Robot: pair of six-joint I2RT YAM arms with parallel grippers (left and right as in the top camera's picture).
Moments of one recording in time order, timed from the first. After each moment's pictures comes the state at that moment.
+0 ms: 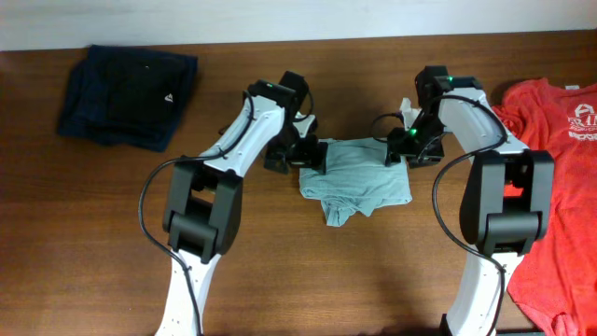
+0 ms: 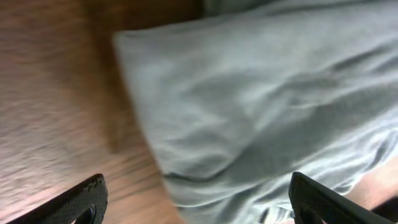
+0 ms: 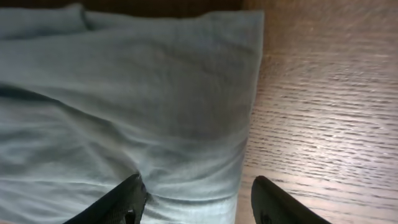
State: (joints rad) left arm -0.46 2.37 1.99 -1.20 0.37 -0.18; right arm 0.00 2.17 1.66 -1.14 -0.22 0.00
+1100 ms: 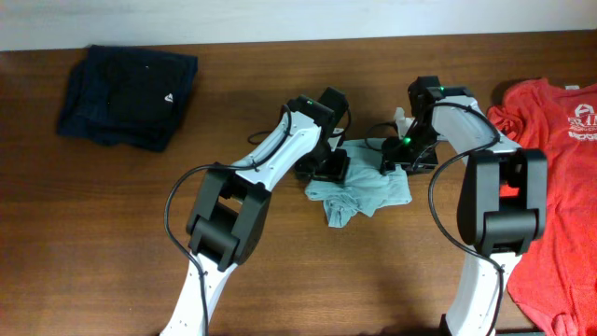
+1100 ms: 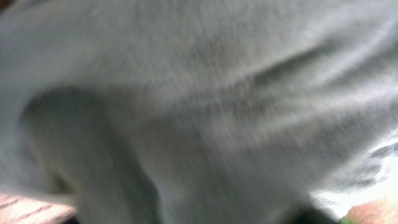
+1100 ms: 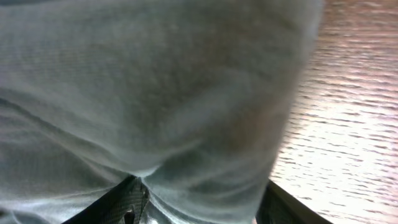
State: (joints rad) left arm -0.60 2.41 2.00 -1.14 0.29 -0.31; right arm 0.03 2.17 1.59 -1.07 -0.23 0.00
